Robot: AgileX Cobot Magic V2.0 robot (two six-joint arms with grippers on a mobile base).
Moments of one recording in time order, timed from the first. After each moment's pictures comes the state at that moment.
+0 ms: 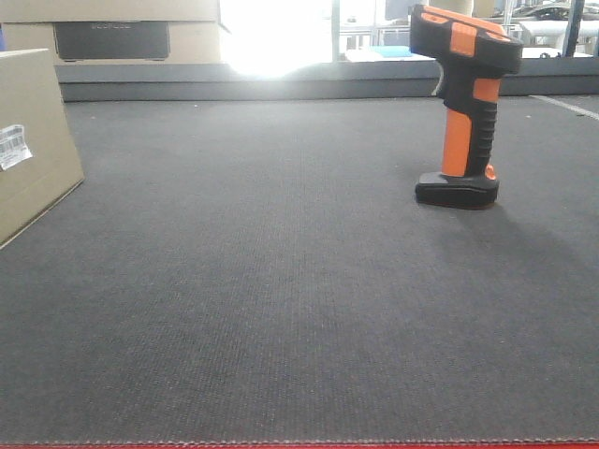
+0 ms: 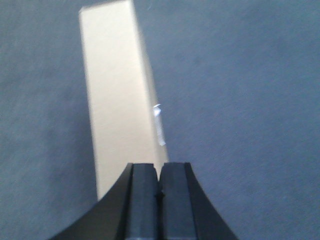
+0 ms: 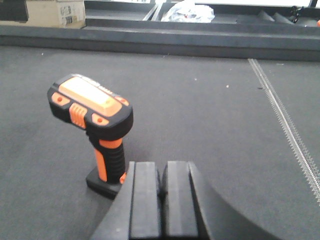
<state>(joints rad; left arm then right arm) -0.04 1.32 -1.46 0.01 1.09 0.13 -0.02 0.65 -0.57 0.11 0.22 -0.08</state>
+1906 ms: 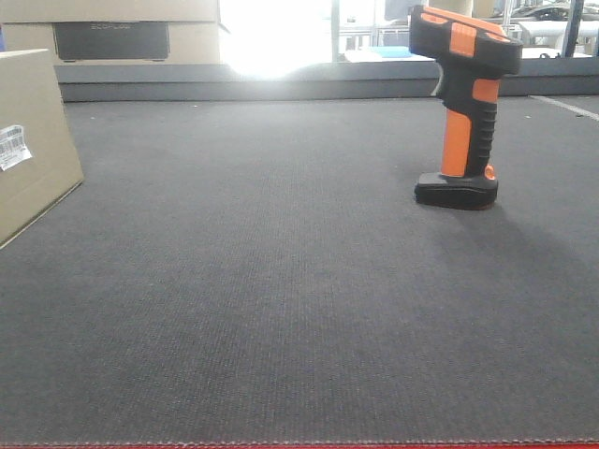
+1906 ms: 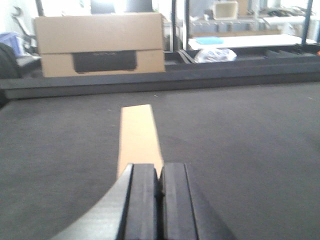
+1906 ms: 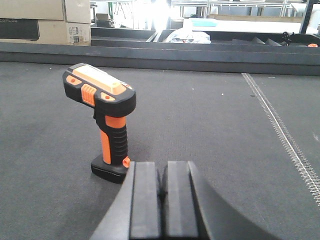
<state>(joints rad) -0.04 0.16 -0.39 0.03 0.31 0.05 -0.02 0.30 -0.33 0.11 0.22 -0.08</state>
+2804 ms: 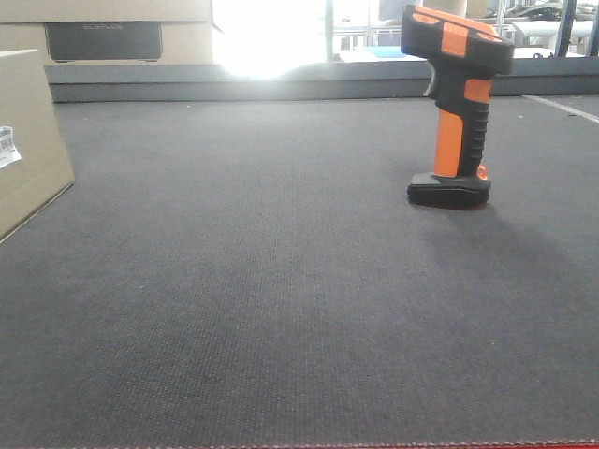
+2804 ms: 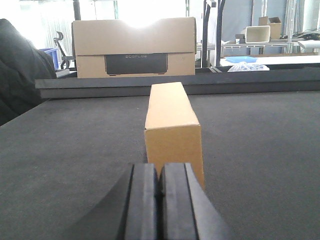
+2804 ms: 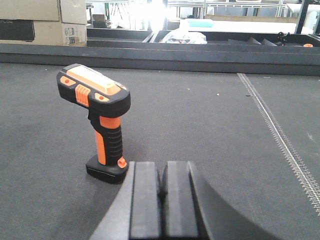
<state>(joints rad) 0.04 0.01 0.00 0.03 0.00 0.05 -0.02 0.30 -0.33 0.11 0.22 -0.08</state>
